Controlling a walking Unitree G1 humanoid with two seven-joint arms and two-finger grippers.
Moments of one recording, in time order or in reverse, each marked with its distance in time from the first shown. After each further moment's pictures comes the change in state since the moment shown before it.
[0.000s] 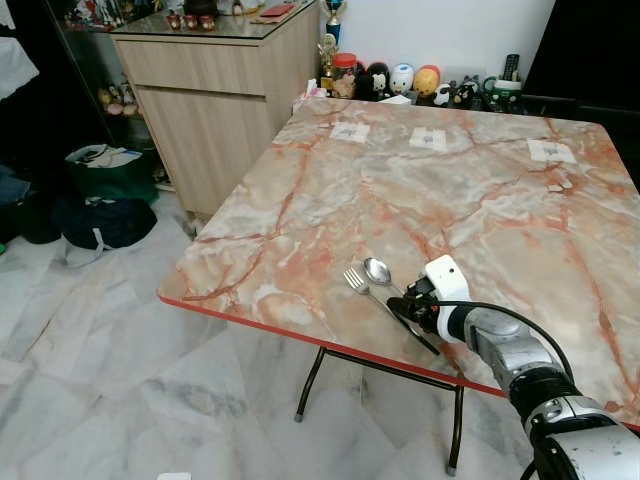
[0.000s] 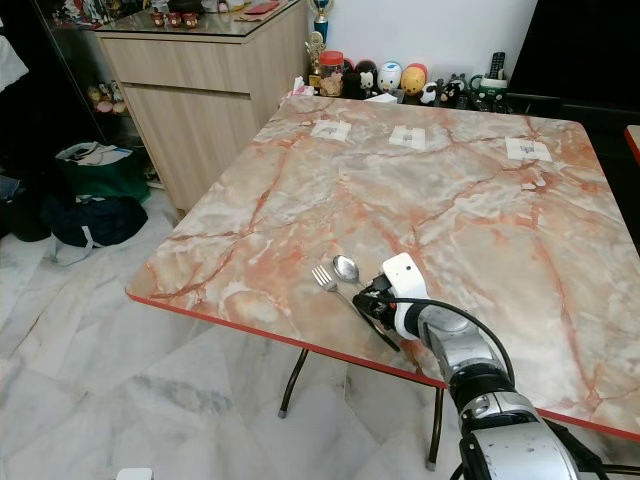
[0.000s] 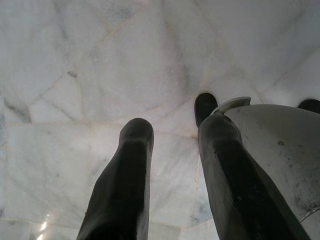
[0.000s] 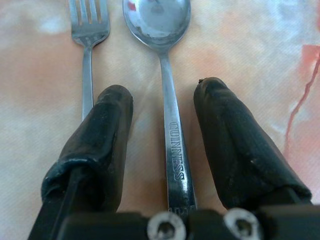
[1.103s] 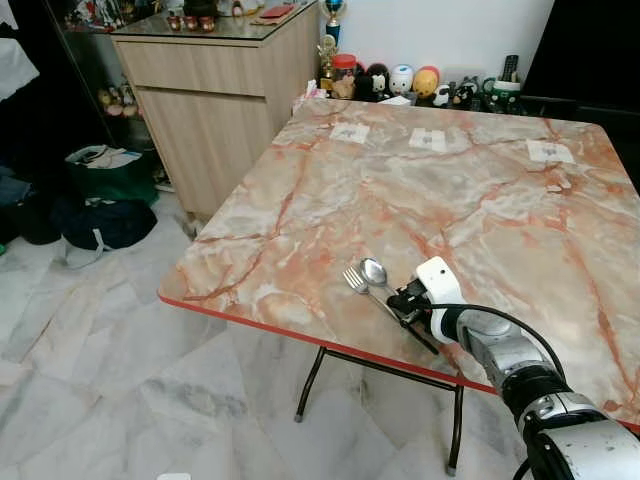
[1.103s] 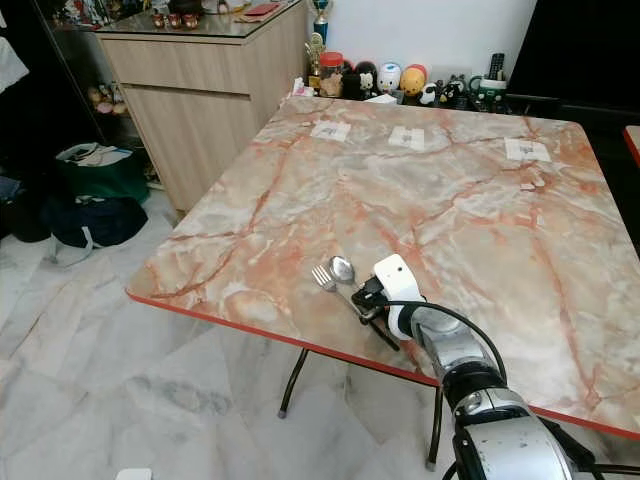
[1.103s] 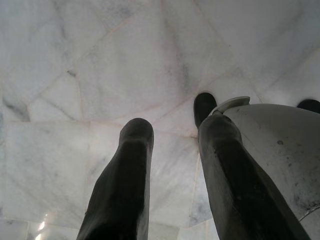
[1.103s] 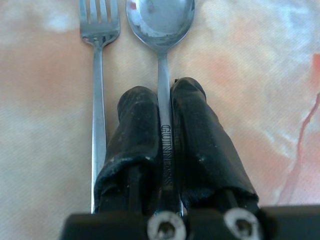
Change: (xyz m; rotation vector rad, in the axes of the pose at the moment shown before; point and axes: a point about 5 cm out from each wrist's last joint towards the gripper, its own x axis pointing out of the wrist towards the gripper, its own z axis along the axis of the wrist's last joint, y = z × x) left arm 0.000 0.000 -0.001 -0.006 0.002 -0.002; right arm 0.005 0.005 0.000 -0.048 0.012 -0.013
